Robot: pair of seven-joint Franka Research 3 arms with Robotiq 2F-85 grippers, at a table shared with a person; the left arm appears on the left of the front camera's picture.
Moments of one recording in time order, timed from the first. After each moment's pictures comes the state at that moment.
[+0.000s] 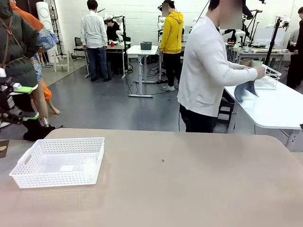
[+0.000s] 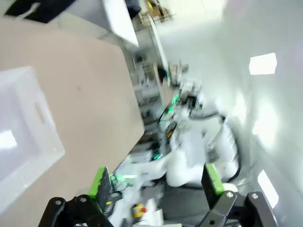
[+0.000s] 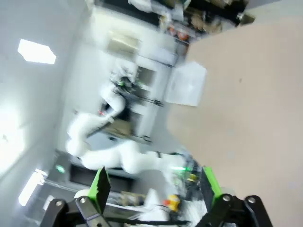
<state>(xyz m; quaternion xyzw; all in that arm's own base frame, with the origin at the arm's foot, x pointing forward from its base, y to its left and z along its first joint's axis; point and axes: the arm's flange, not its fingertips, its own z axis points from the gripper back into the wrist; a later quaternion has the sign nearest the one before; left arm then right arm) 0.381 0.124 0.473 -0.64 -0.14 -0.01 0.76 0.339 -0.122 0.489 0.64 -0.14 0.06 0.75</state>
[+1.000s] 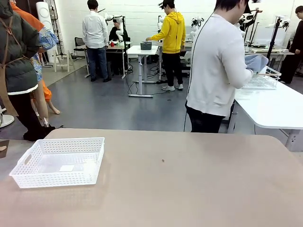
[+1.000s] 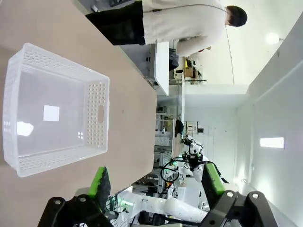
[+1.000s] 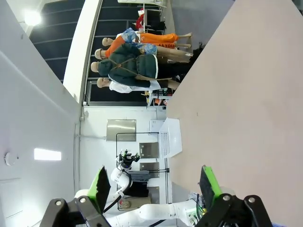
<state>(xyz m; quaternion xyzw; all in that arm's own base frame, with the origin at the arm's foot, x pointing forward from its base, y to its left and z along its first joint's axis) 0.334 0.223 0.461 -0.59 -0.17 0.17 0.77 0.275 -0.262 0.437 0.62 -0.19 -0.19 0.74</state>
